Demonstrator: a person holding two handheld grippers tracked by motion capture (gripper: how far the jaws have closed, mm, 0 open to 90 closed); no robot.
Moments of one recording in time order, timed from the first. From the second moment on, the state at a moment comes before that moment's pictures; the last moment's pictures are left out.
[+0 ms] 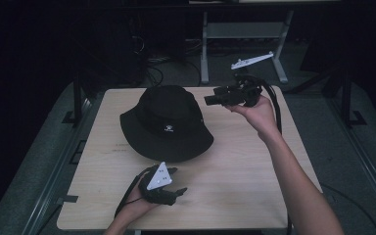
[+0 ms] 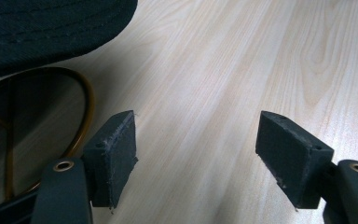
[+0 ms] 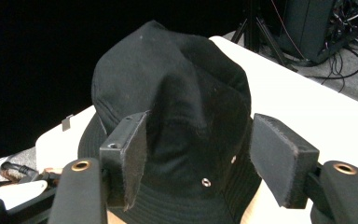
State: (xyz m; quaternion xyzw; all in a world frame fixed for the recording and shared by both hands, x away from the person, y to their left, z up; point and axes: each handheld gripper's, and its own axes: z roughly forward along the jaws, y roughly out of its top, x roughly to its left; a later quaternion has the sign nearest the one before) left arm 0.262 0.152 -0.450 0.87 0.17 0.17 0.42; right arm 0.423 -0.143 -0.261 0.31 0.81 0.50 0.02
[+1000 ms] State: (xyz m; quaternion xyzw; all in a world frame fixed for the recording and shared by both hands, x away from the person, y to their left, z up) left arm 0.262 0.150 -0.451 0.87 0.17 0.17 0.43; right arm 0.398 -0.191 -0.298 0.35 0.80 0.49 0.02
